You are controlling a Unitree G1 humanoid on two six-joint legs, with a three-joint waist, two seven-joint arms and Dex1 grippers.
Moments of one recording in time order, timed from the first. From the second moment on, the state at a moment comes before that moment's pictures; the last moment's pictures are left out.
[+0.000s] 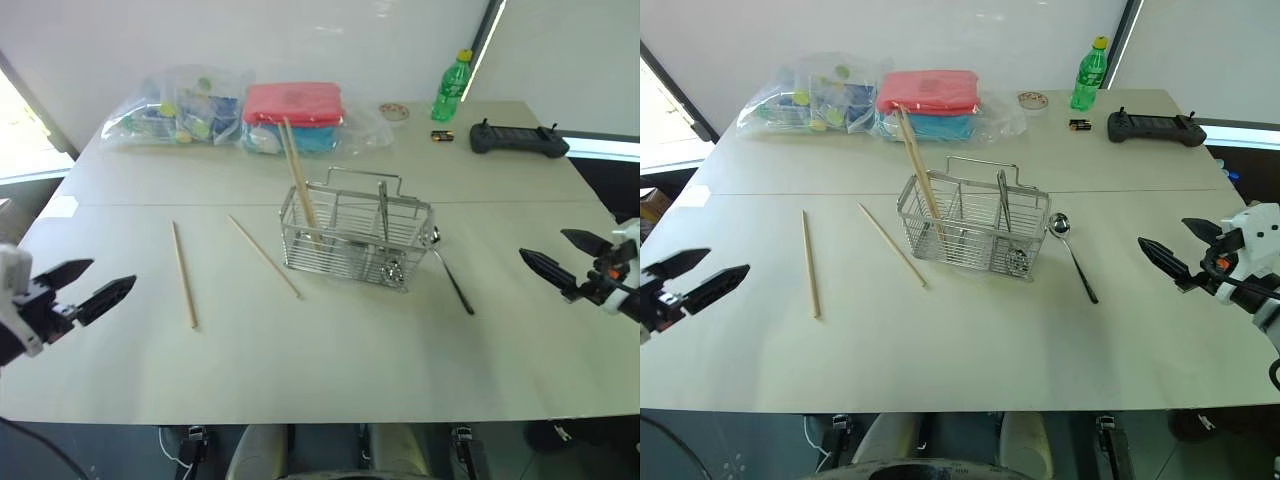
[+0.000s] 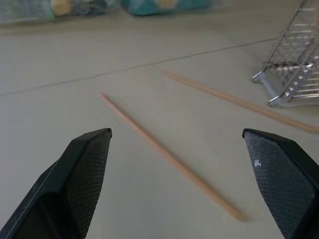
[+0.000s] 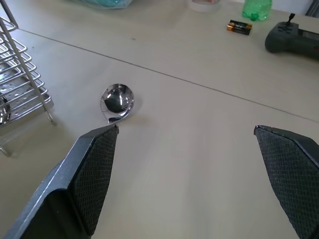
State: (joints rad) left arm 0.18 0.89 0.75 -0.40 -0.85 0.76 -0.75; right arm 0.04 -0.85 -0.56 -0.12 0.55 0.48 0.78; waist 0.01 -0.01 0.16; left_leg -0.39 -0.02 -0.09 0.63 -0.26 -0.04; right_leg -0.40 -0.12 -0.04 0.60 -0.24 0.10
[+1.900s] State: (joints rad) left arm -0.67 0.98 0.17 -0.45 -1.00 0.95 -0.80; right arm -0.38 -0.54 -0.10 0.17 0.30 0.60 0.57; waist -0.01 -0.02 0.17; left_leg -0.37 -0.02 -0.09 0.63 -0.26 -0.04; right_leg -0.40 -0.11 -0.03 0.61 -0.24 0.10
